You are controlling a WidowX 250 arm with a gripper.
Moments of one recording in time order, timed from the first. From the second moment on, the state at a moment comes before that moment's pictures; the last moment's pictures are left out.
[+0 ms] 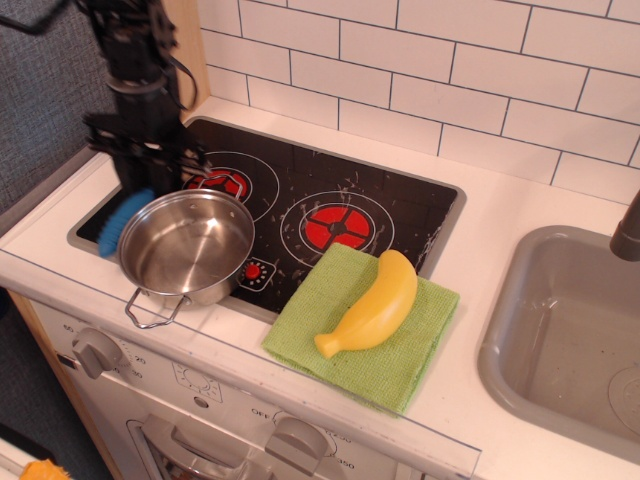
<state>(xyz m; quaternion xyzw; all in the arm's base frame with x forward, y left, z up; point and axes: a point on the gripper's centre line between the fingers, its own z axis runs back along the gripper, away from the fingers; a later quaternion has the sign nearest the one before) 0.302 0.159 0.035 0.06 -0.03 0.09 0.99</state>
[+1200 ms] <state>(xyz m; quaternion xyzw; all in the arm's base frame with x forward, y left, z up) 0.387 -0.020 0.105 -0.02 -0.08 0.04 1.00</state>
